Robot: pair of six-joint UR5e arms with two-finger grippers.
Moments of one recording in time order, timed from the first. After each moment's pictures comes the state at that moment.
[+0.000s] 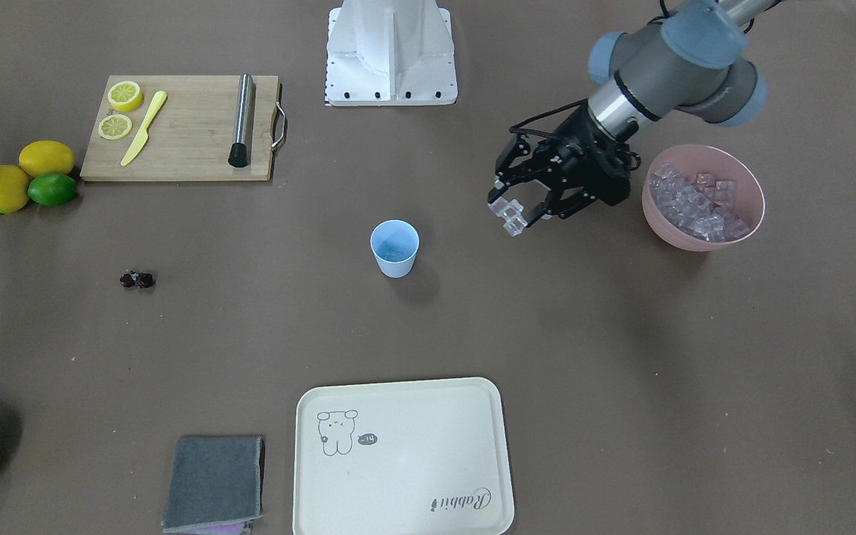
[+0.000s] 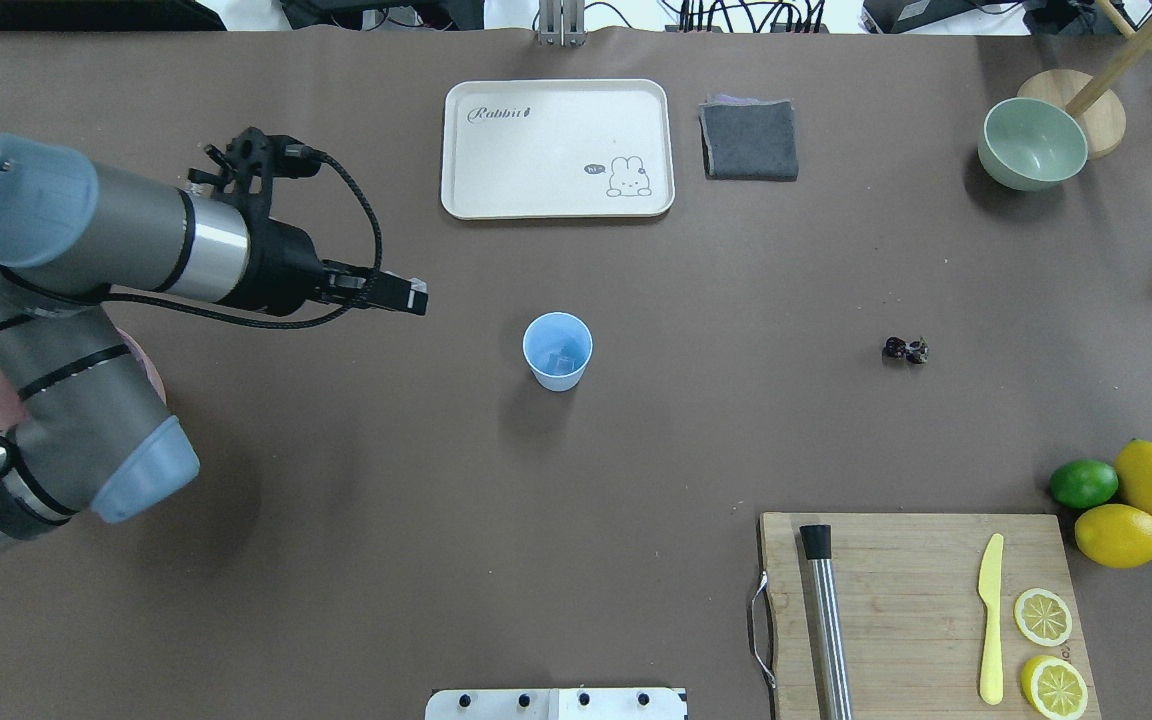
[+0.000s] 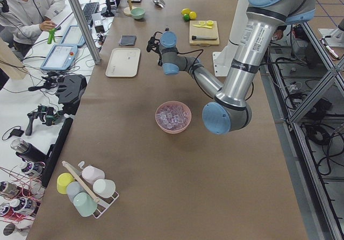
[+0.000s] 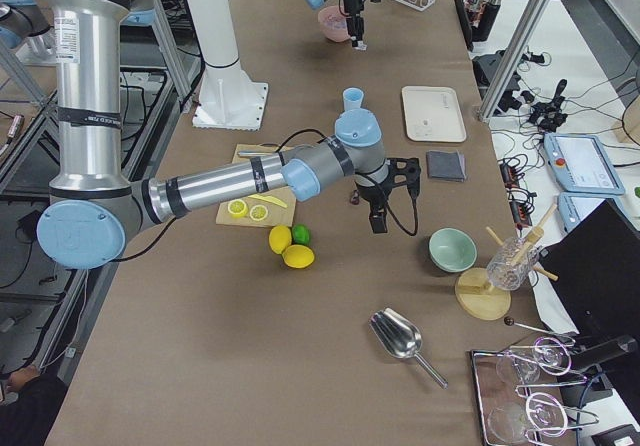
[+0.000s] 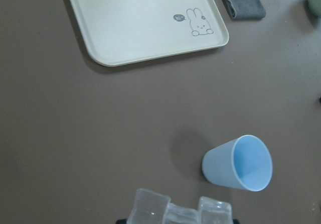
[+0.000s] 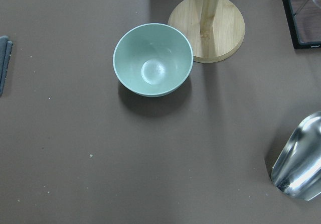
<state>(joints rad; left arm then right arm) -0.69 -1.99 -1.76 -2.33 -2.05 -1.12 1.36 -1.61 1.88 -1.26 2.22 0.61</state>
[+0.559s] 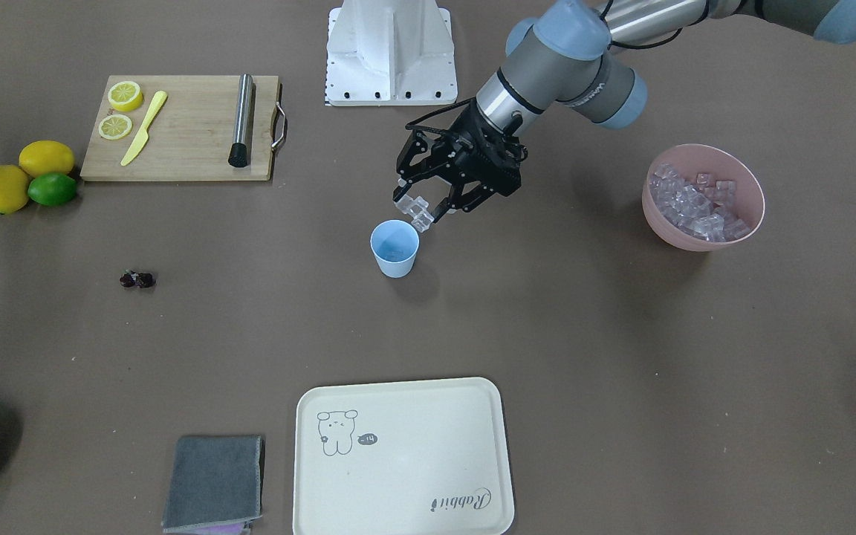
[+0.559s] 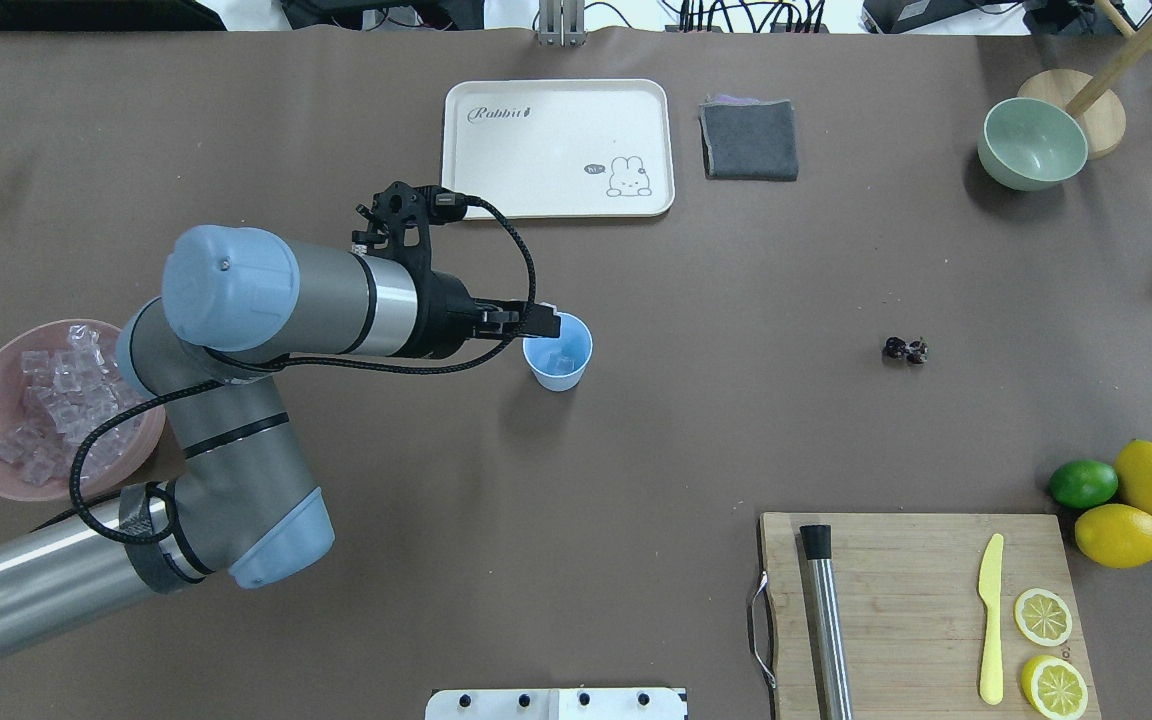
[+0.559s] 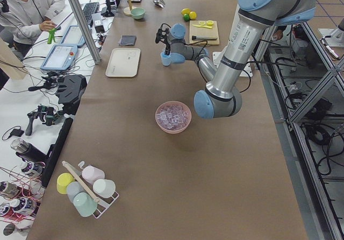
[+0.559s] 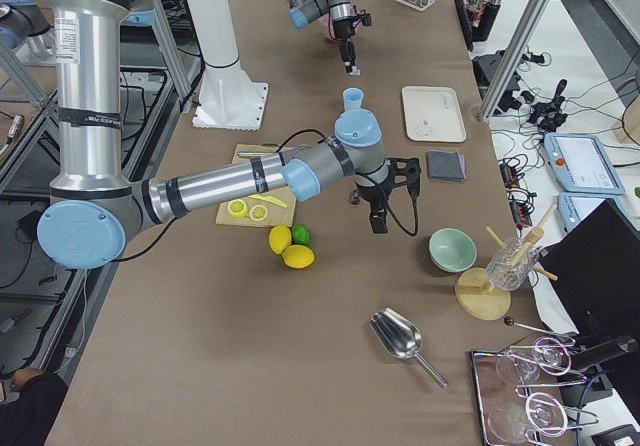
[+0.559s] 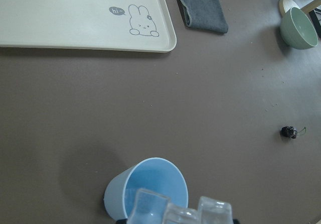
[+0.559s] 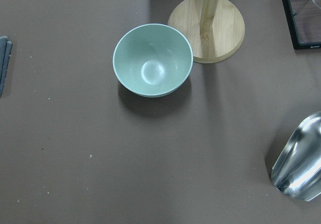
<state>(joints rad) -0.55 -2.14 -1.67 -2.33 -1.83 -1.25 1.36 -1.61 1.88 -1.26 2.21 0.61</state>
